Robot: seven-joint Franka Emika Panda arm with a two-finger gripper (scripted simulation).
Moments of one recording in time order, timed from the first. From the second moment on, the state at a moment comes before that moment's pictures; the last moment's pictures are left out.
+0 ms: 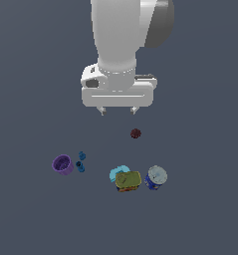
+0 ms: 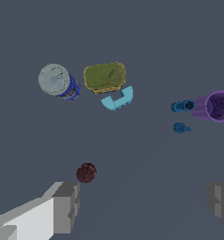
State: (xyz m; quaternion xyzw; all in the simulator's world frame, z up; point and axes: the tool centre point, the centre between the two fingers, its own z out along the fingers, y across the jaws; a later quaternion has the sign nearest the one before) arm -0.002 -0.001 0.306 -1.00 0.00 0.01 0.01
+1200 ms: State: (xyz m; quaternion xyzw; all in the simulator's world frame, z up) arm 0.008 -0.005 0.295 -1.00 0.02 0.01 0.00
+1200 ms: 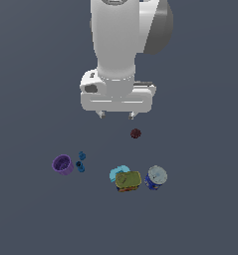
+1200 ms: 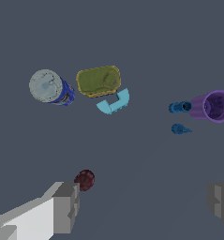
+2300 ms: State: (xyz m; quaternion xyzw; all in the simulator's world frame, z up) arm 0.070 0.010 0.235 -0.96 0.28 0.01 0.01
